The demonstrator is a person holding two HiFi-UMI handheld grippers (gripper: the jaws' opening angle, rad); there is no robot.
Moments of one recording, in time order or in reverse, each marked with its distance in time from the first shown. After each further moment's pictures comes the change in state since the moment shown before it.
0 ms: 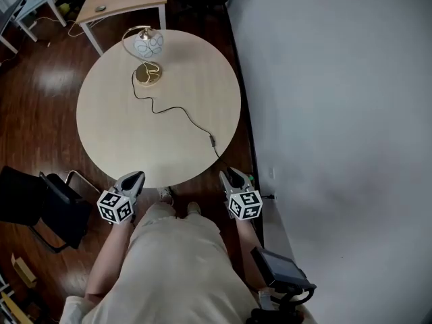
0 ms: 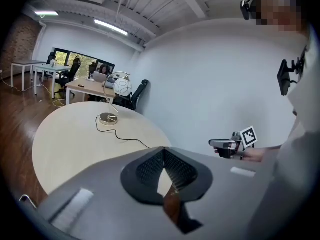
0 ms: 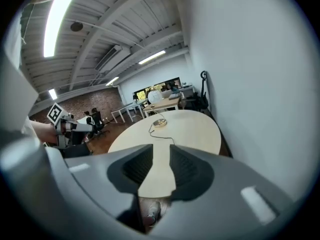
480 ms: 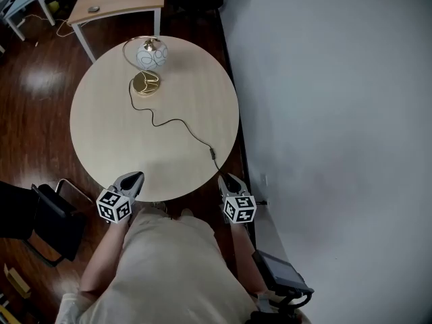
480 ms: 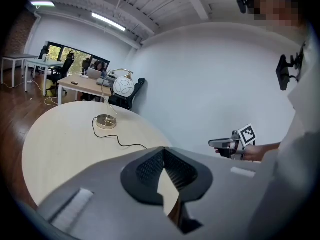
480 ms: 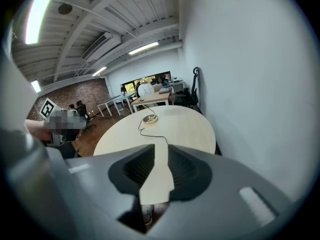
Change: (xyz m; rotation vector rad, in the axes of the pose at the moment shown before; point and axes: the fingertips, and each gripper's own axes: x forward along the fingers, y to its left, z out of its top) left arm 0.027 0.058 0.033 0.008 0.013 -0.090; right arm 0.045 0.004 0.021 0.000 0.088 -0.160
